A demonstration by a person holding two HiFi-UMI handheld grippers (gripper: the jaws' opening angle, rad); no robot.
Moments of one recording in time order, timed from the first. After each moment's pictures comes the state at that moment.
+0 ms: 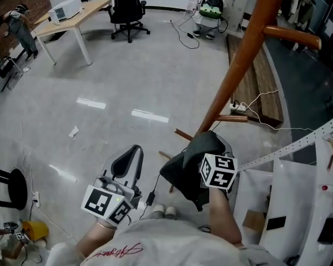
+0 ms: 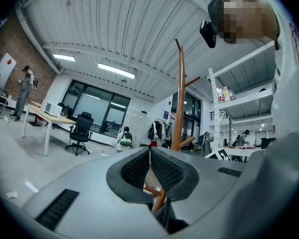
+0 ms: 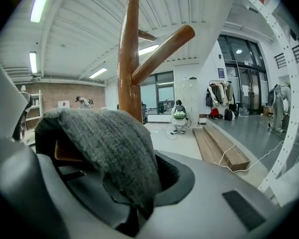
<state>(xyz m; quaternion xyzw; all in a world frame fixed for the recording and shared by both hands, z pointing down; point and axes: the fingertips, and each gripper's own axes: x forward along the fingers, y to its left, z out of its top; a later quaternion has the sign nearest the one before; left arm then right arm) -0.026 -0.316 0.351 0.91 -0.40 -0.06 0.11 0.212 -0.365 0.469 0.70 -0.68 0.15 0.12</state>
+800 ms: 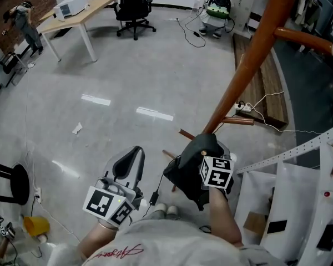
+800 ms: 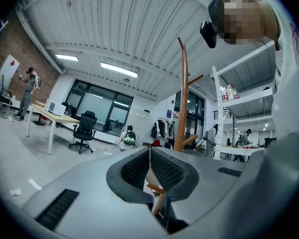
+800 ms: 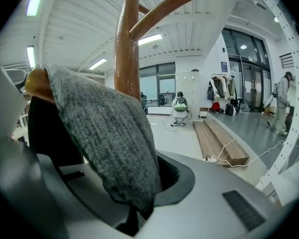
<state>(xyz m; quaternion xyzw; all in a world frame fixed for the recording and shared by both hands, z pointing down) -0.031 -0.319 0.358 0.90 -0.42 -0.05 0.11 0.214 -0.370 0.524 0.69 -0.68 0.18 0.16</state>
